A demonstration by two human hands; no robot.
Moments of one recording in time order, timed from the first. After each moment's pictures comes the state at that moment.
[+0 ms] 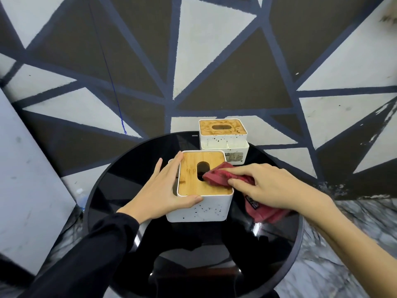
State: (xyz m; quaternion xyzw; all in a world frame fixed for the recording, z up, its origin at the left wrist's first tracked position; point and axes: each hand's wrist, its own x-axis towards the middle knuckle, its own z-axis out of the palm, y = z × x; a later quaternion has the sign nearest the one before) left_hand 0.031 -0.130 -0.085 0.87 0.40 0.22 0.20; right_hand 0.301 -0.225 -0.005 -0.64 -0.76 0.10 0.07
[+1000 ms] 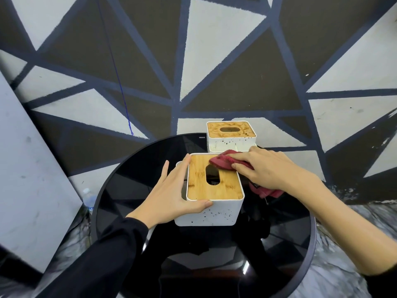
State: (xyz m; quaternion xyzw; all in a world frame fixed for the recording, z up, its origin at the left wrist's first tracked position) left_hand 0.033 -0.136 -0.080 0.86 0.39 0.25 0.21; right_hand 0.303 -0.165 -0.006 -0.65 -0.76 -0.02 0.03
